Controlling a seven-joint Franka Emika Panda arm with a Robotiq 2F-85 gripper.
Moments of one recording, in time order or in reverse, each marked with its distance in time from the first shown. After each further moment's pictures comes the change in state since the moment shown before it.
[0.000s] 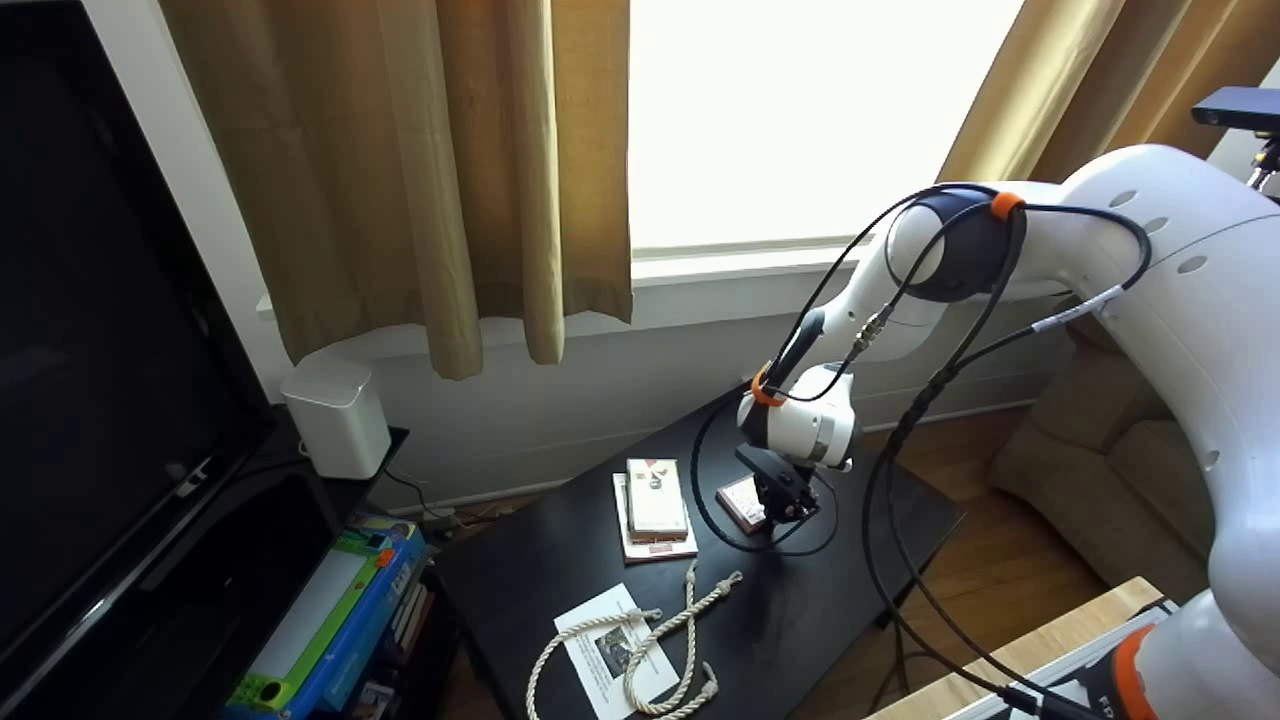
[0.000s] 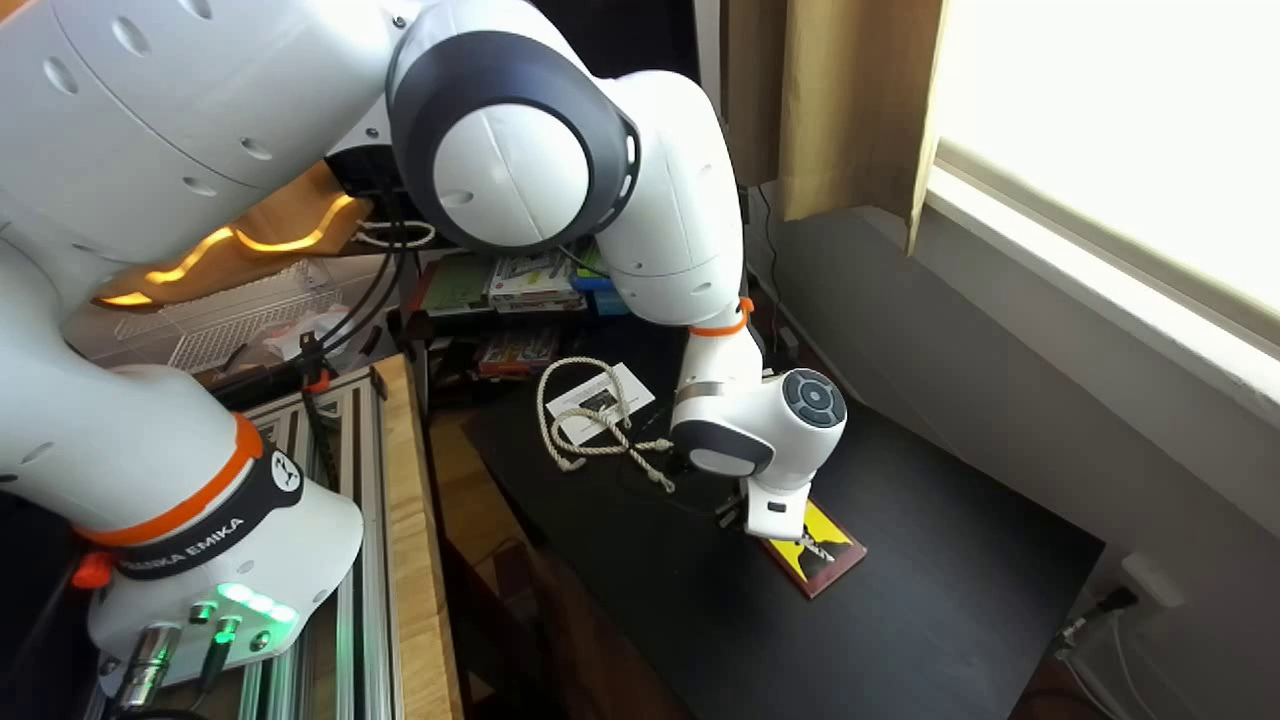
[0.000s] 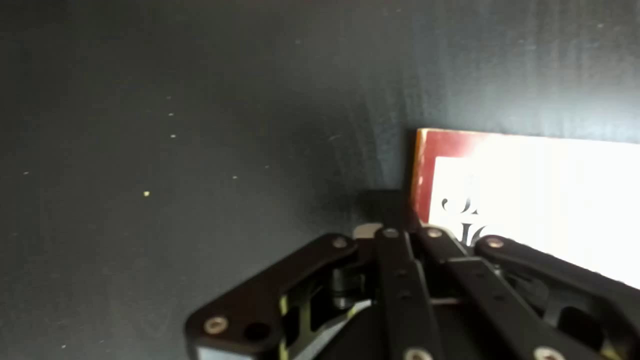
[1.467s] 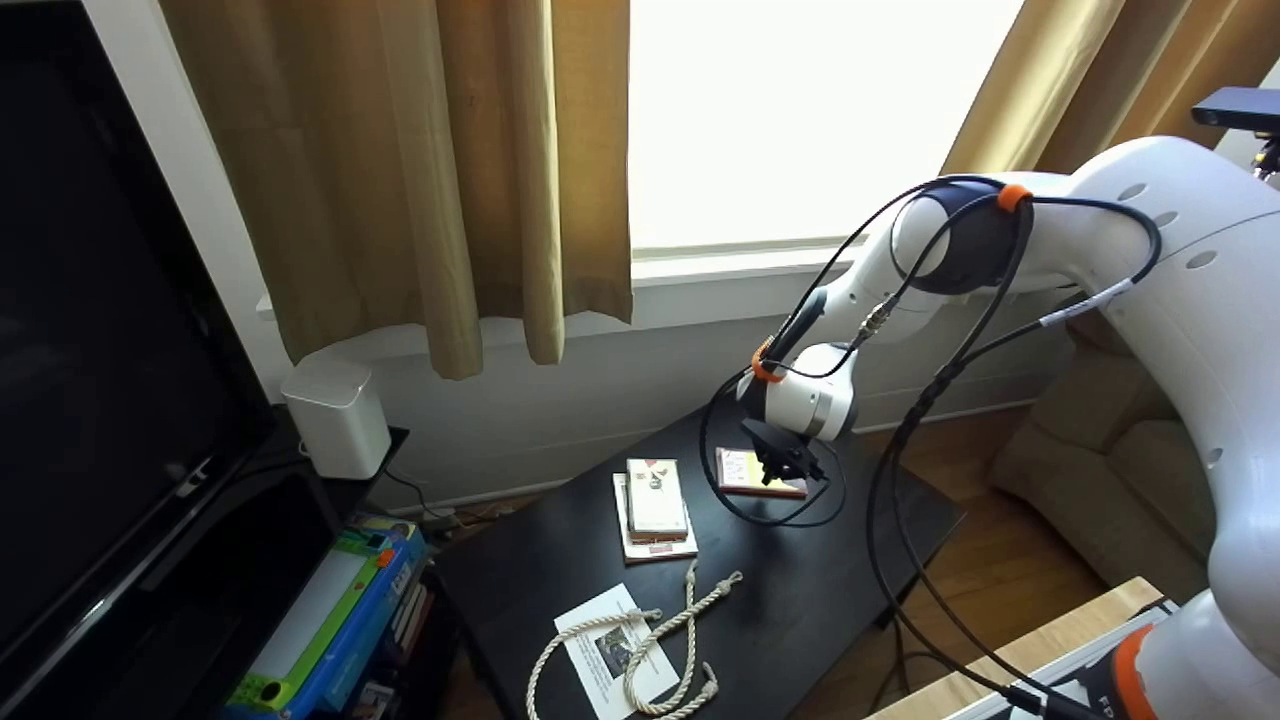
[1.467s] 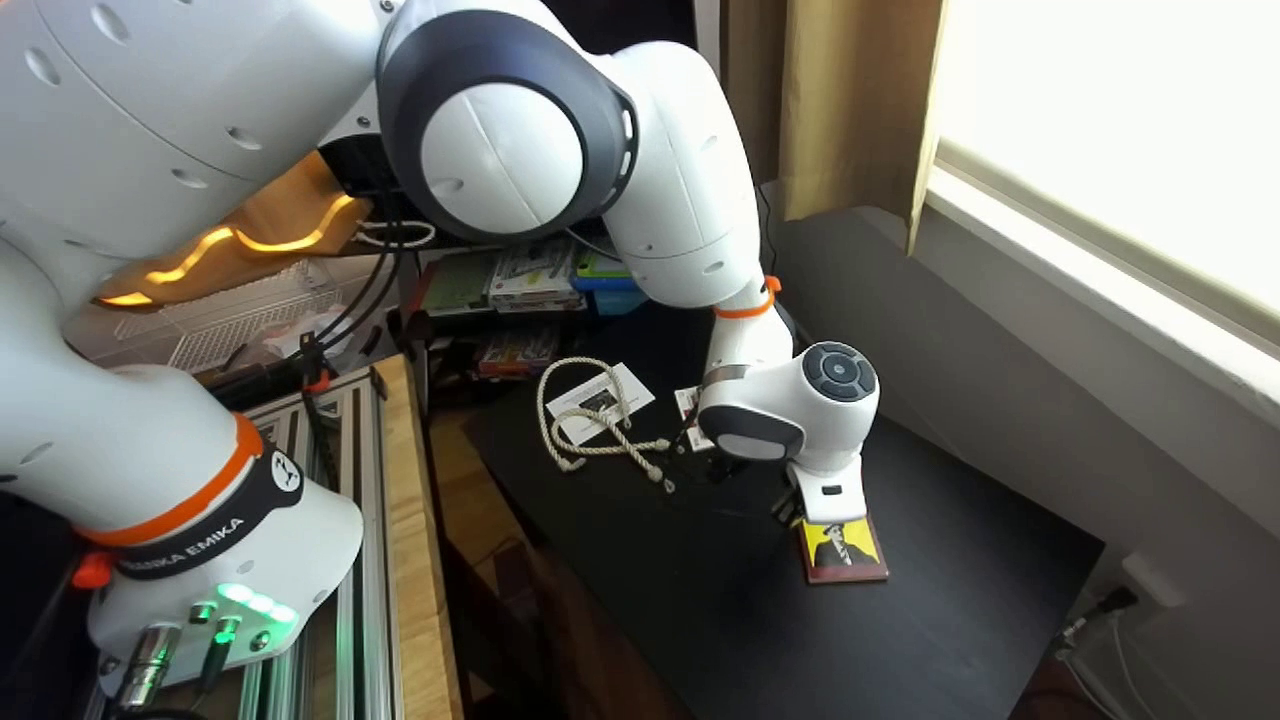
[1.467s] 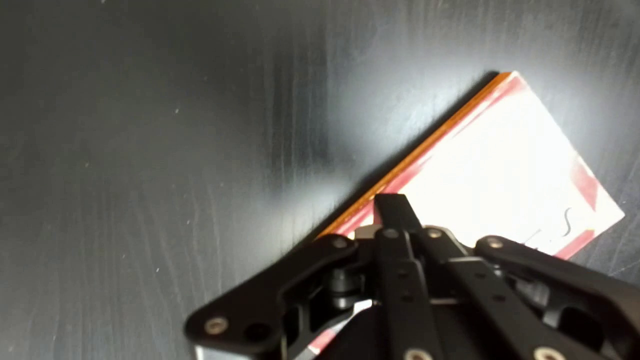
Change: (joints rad) arm 0.005 -0.031 -0.023 0.055 0.026 0.108 -0.220
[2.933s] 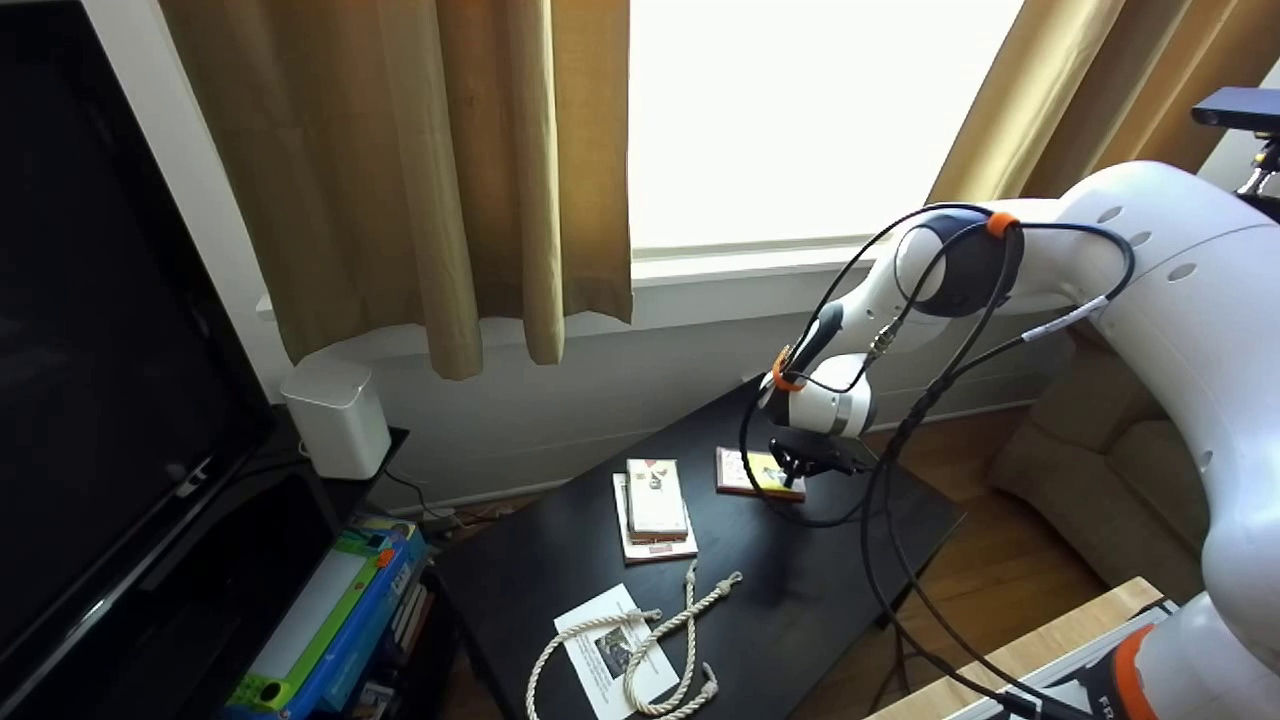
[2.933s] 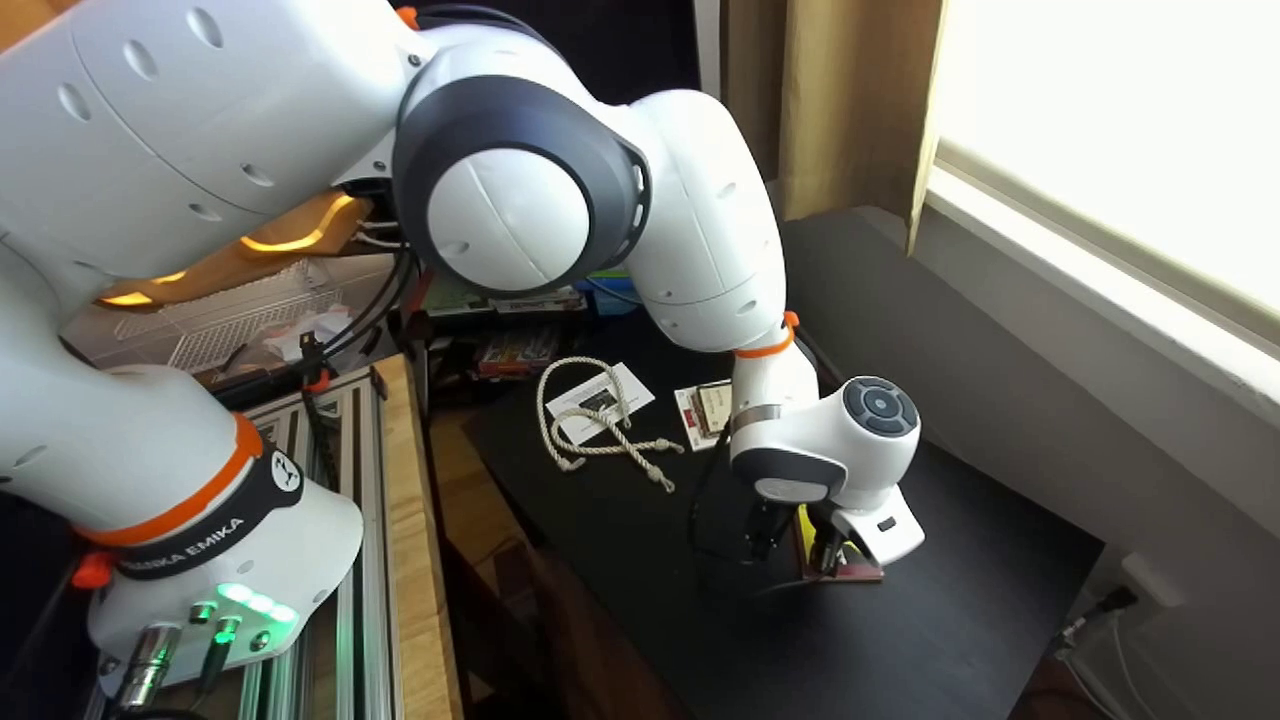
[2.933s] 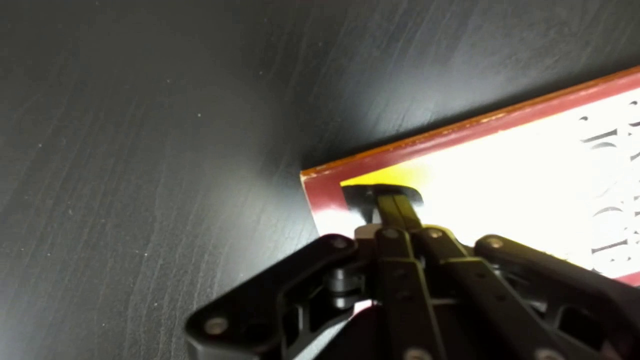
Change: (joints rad) arm -0.047 0.081 -0.053 0.124 -0.152 -0.089 -0.302
